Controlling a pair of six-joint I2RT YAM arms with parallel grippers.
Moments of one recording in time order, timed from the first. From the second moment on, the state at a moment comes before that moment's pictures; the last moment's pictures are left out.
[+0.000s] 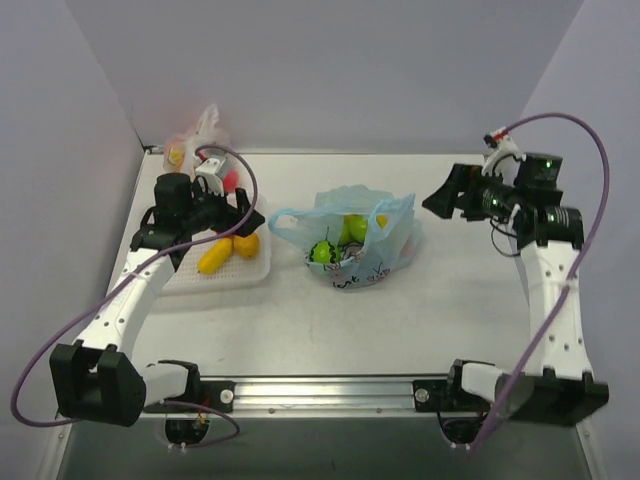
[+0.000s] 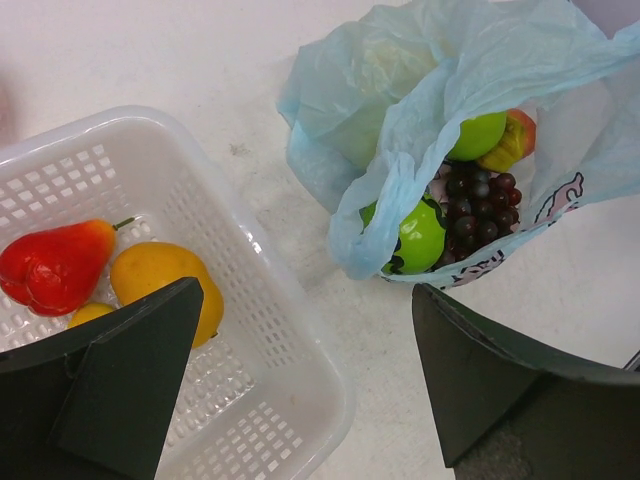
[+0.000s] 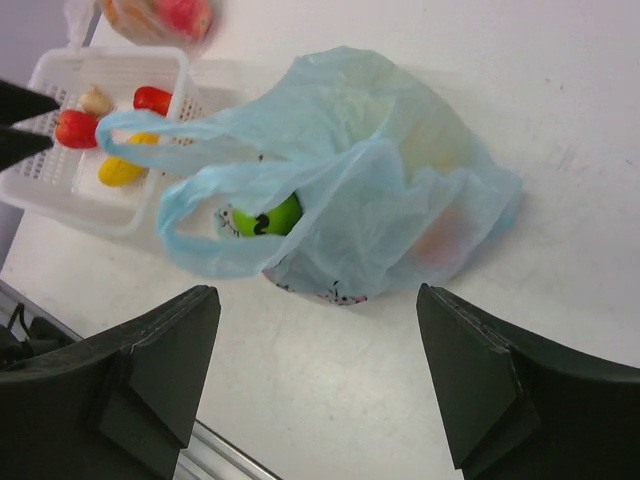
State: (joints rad) left arm -0.16 1.24 1.05 -0.28 0.48 -0.14; right arm -0.12 1.27 1.44 -0.81 -0.64 0.07
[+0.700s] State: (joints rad) left arm -0.09 1.26 0.99 -0.23 0.59 -0.17; right arm 0.36 1.20 1.24 -0.72 -0.42 -0.16
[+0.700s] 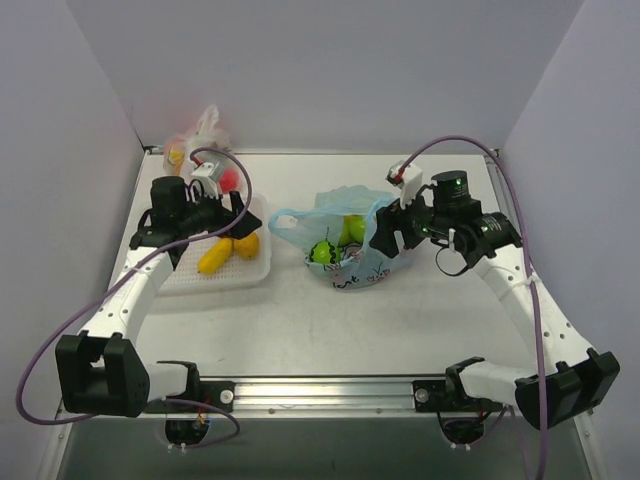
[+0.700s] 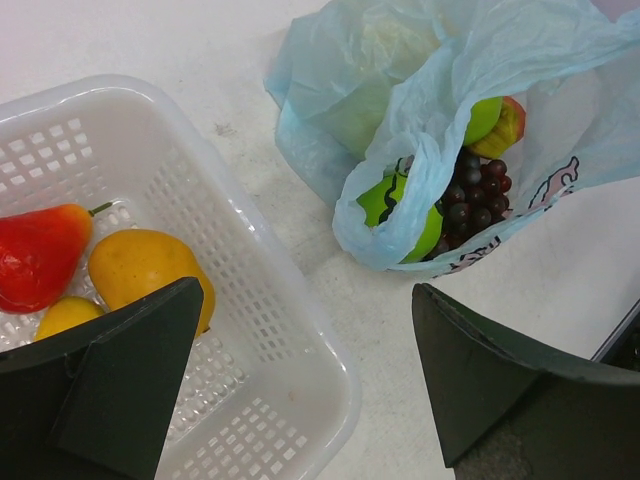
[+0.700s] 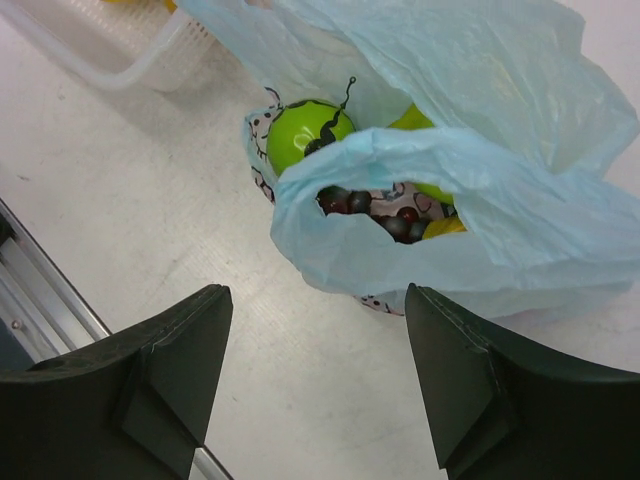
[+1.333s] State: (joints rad) left arm -0.20 1.46 1.00 -0.16 0.71 -0.12; right arm 0.42 1.31 1.33 -0.68 -0.38 -0.18
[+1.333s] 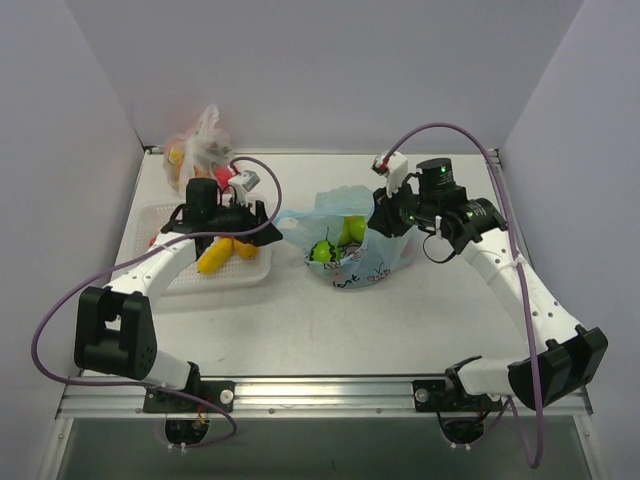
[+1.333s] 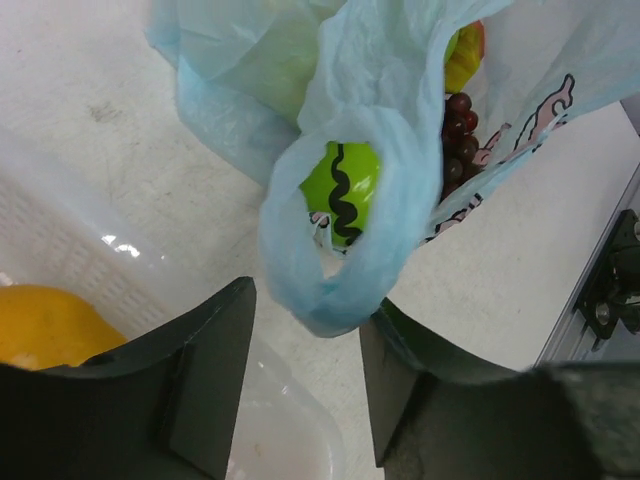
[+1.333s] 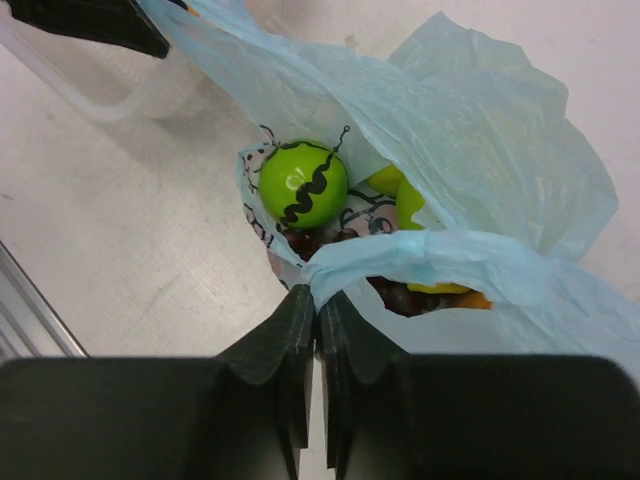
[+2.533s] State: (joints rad) left arm -0.24 1.15 1.28 -0.20 0.80 -0.31; right arm 0.02 0.84 1.33 -0.67 -0.50 -0.14
